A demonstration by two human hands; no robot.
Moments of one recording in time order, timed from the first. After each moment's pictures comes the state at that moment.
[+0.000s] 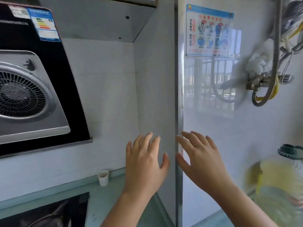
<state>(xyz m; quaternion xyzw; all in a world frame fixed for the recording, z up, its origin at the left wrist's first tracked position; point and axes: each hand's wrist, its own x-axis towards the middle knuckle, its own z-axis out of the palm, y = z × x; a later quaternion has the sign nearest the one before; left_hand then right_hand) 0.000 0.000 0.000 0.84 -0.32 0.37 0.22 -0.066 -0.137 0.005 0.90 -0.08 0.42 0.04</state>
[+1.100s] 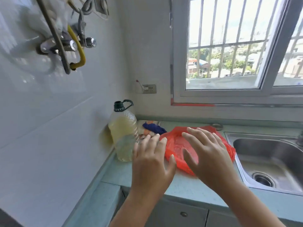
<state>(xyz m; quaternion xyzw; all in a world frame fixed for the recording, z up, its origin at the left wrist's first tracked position) -0.238 -0.241 -0.097 0.60 -0.70 0.17 0.35 -0.389 -0.269 -0.085 0.79 -0.48 0.37 0.11</state>
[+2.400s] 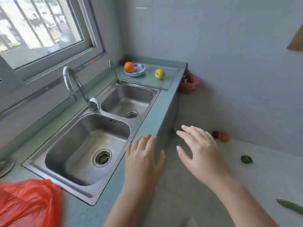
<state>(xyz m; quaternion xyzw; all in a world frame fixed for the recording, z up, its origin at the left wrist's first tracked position) -0.651 -0.336 -0.205 0.08 -0.94 -0.19 0.26 -0.708 -0.188 -0.186 0.27 -0.91 0.24 0.18</state>
